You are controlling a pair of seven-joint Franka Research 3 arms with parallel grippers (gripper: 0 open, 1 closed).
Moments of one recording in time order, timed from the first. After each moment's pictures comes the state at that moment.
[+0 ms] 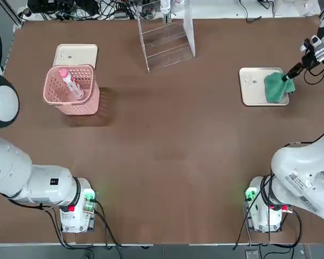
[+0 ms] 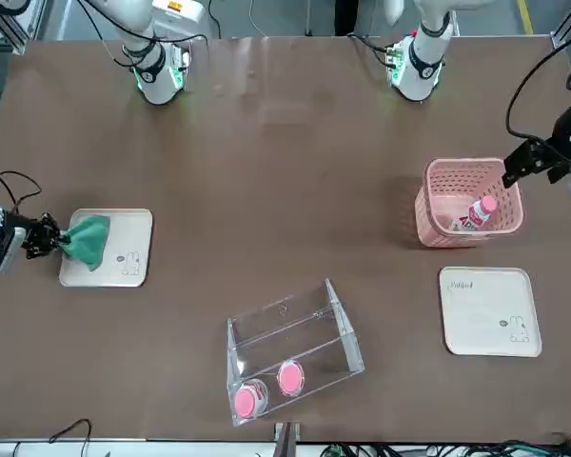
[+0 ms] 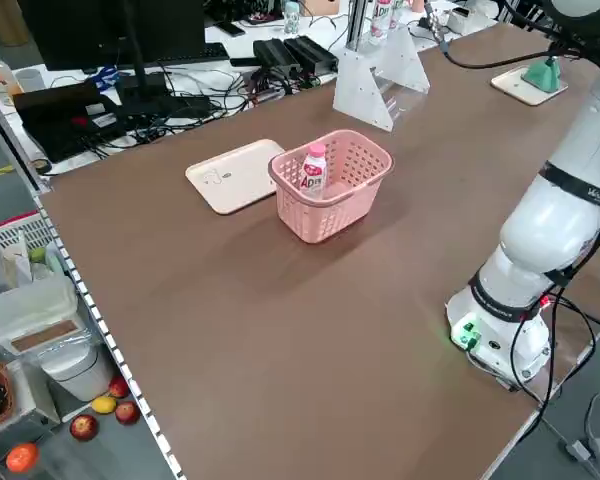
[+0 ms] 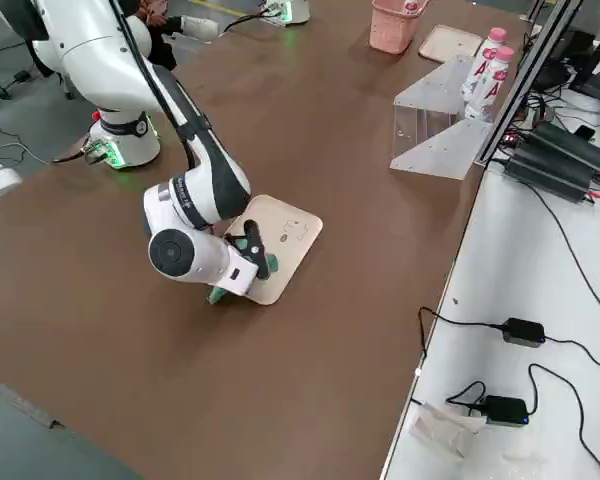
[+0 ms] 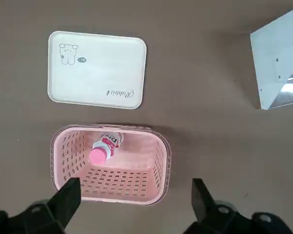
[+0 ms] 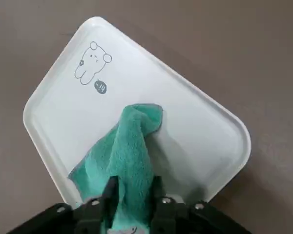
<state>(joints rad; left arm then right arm) -0.03 0.10 -0.05 -1.39 0.02 1.51 -0.14 -0.72 0.62 0.16 -1.71 0.35 1.97 -1.48</state>
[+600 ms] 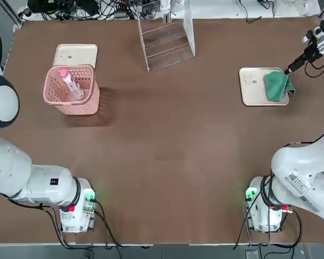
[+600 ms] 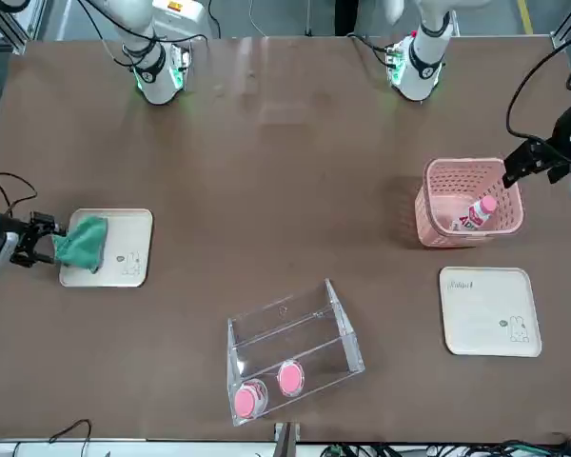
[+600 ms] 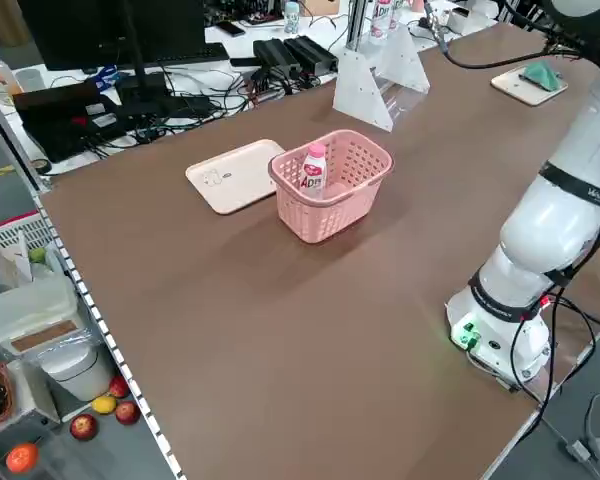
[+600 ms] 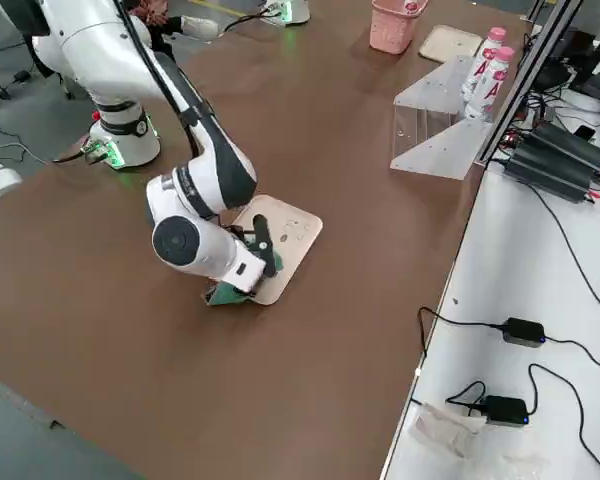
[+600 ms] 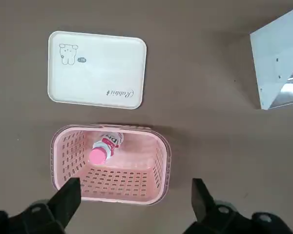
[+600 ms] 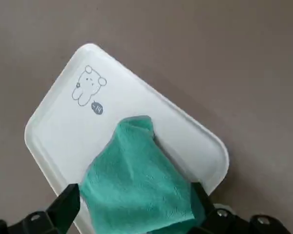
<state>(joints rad) -0.03 0.10 -0.05 -1.39 0.02 1.51 -0.14 -0.71 0.58 0.18 -1.67 0.35 1.95 -1.40</state>
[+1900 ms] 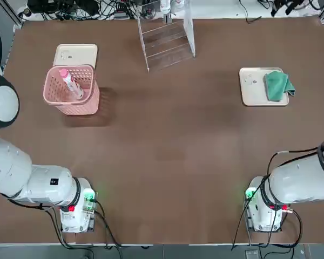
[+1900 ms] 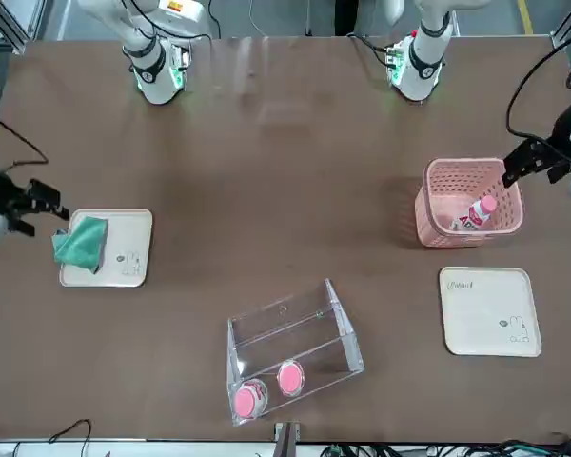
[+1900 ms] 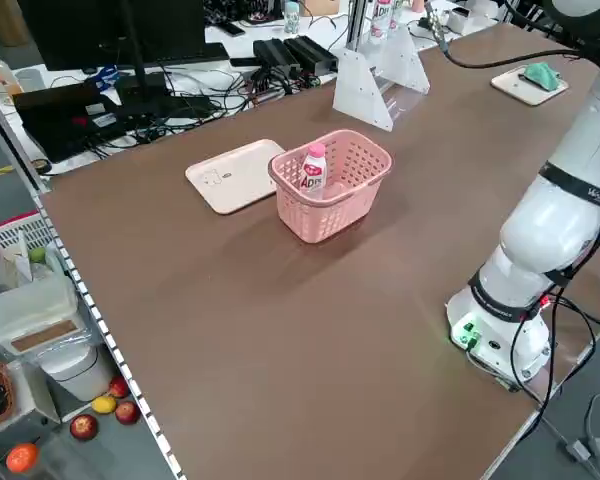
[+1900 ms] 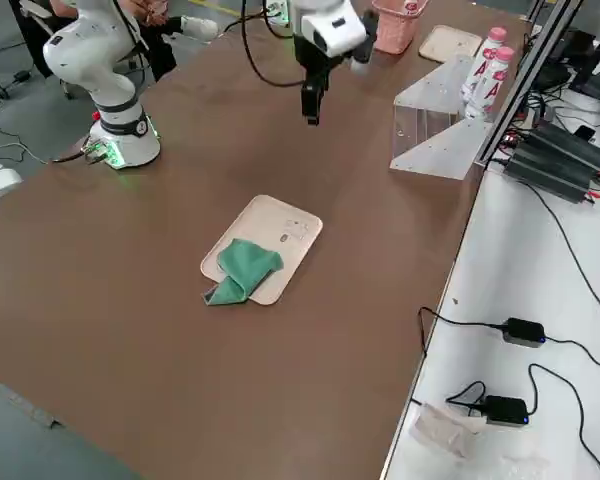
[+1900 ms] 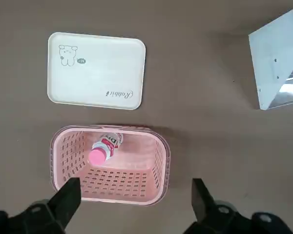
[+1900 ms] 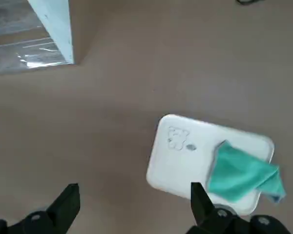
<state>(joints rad) -0.03 0.10 -0.06 -1.39 0.02 1.51 -0.14 0.08 0.10 -0.18 -1.55 0.22 1.64 -0.30</state>
